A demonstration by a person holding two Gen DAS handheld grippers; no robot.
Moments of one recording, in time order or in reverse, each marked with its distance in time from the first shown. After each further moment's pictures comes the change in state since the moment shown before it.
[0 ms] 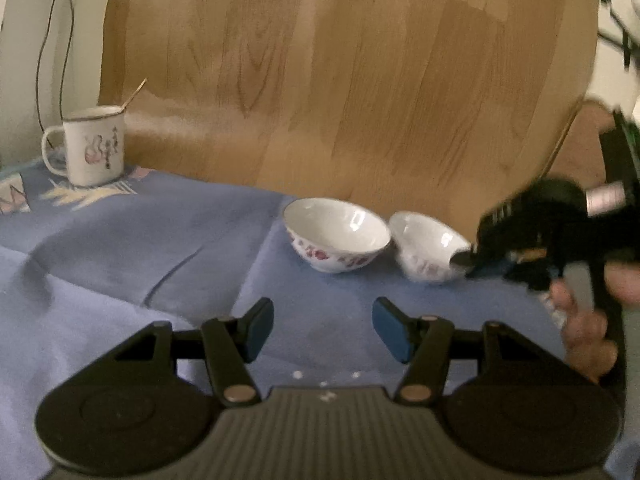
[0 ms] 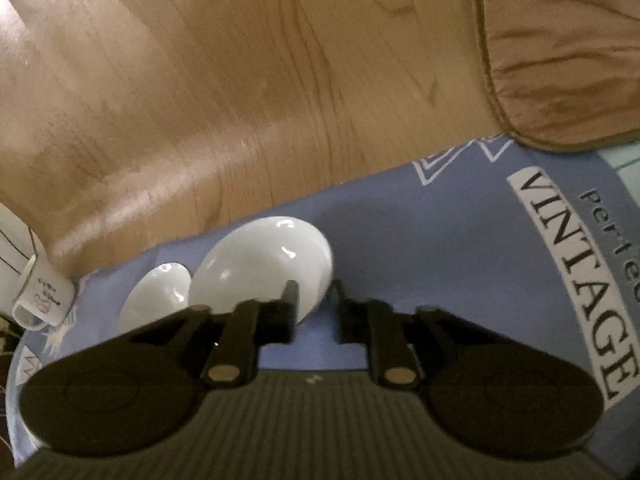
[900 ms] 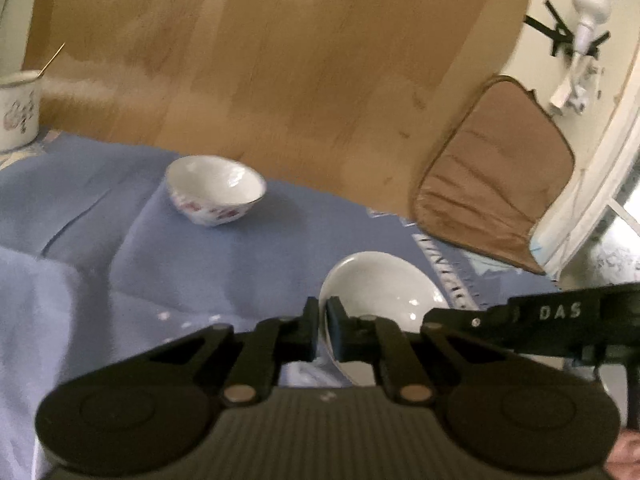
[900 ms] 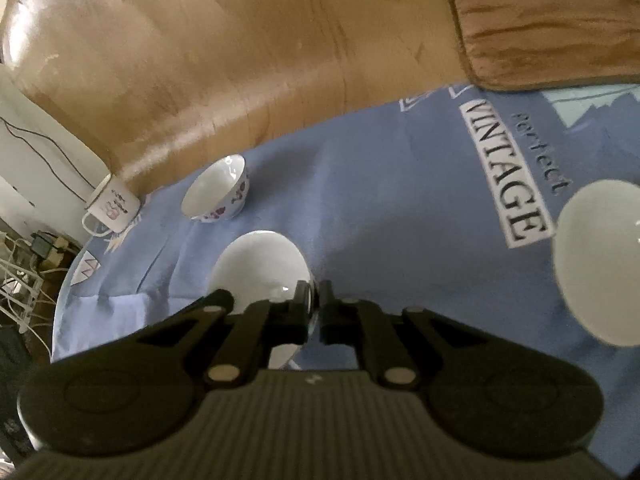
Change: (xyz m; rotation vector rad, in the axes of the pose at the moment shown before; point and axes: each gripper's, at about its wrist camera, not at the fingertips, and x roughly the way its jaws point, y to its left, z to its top) left arm -0.018 -0.046 -0.005 0.023 0.124 -0.250; right arm -0.103 -0.050 -0.065 -0.062 0.066 0.156
